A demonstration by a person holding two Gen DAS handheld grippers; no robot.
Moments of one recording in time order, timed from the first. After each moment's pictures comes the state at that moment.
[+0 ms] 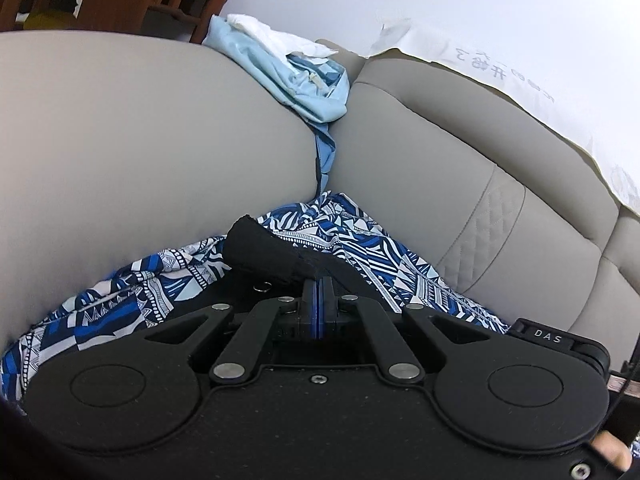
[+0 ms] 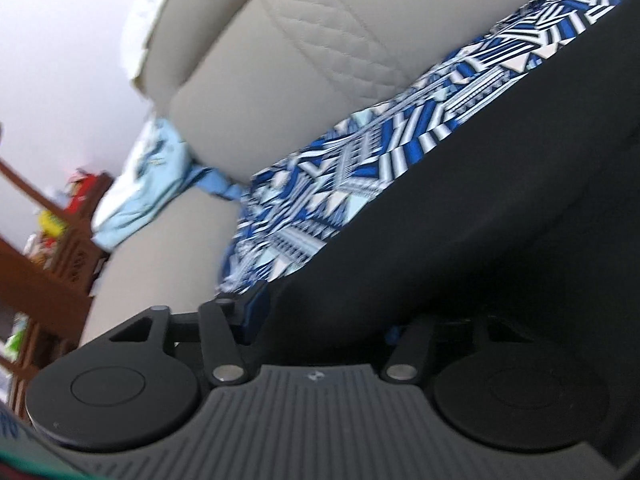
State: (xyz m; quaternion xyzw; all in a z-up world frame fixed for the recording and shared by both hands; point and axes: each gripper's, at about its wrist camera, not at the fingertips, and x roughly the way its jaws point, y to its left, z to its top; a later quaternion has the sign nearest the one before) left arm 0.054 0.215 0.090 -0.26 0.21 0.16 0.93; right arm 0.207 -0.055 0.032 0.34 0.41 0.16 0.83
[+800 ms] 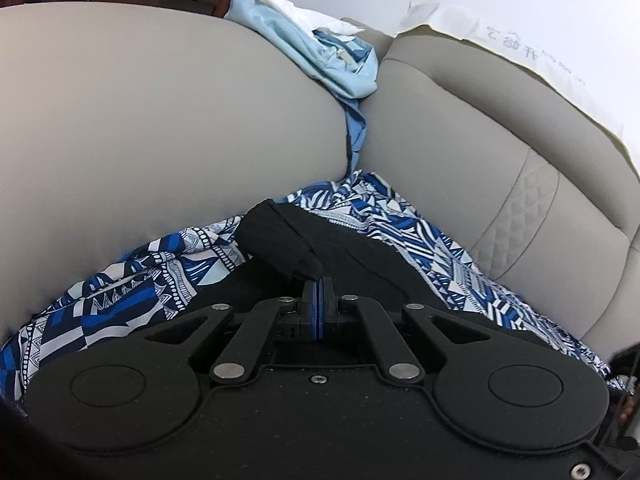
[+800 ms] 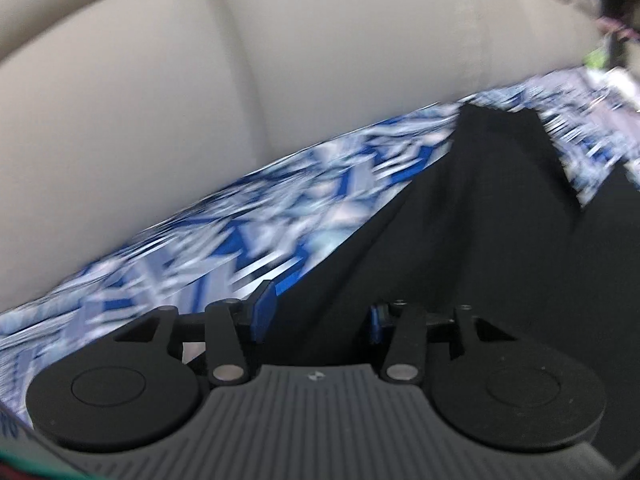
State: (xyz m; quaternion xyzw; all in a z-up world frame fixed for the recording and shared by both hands) left arm 0.071 0.228 0.061 -0.26 0.24 0.19 0.92; right arm 0.321 -0.246 0.038 0.13 0.40 -0.28 0.86
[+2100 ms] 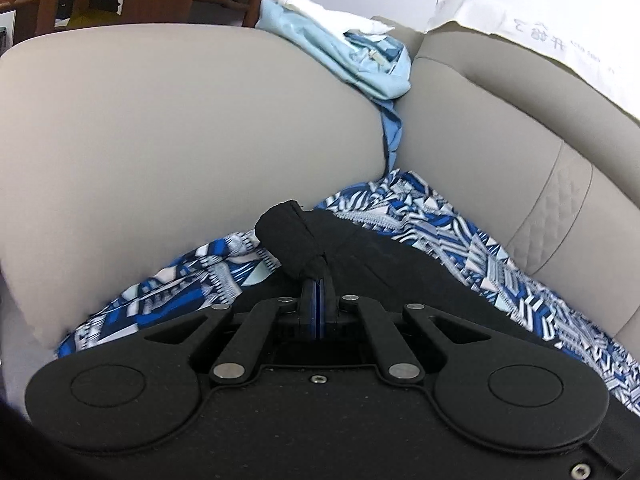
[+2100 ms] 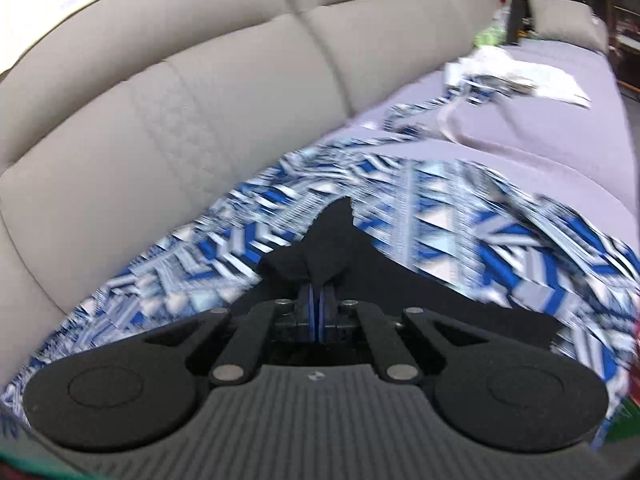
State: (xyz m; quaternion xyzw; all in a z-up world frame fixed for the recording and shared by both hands) left arm 0.061 0.221 0.083 -0.23 0.27 0.25 0.90; right arm 0.134 -0.544 0.081 0.24 0.31 -0.31 0.87
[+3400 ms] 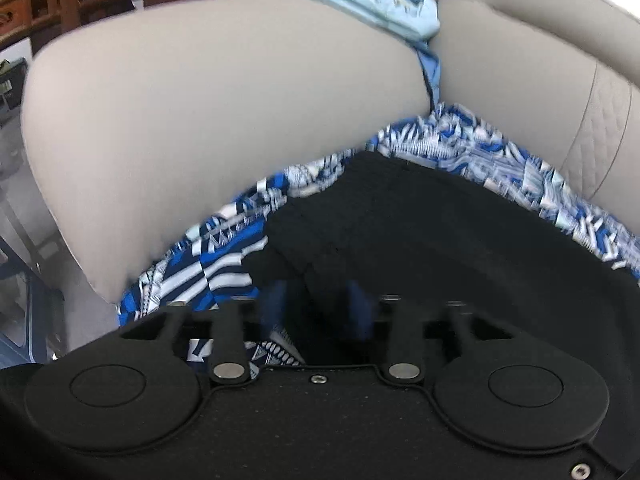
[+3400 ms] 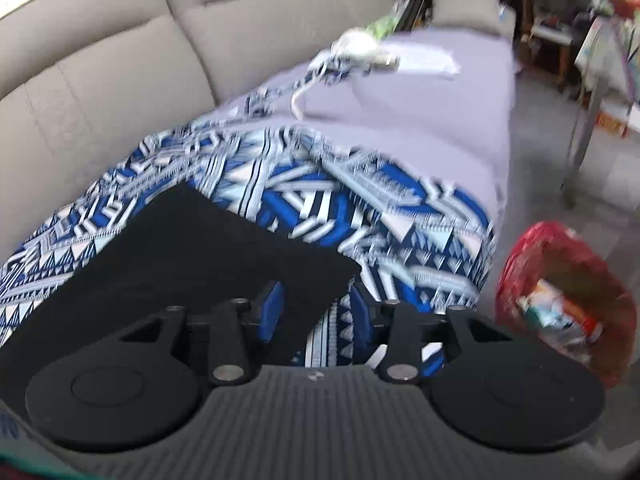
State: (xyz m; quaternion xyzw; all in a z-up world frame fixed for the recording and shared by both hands) left arm 0.039 0.195 0.061 -0.16 0.34 0.31 0.87; right arm 0.033 -0.568 0.071 0.20 0.30 -0.43 0.83
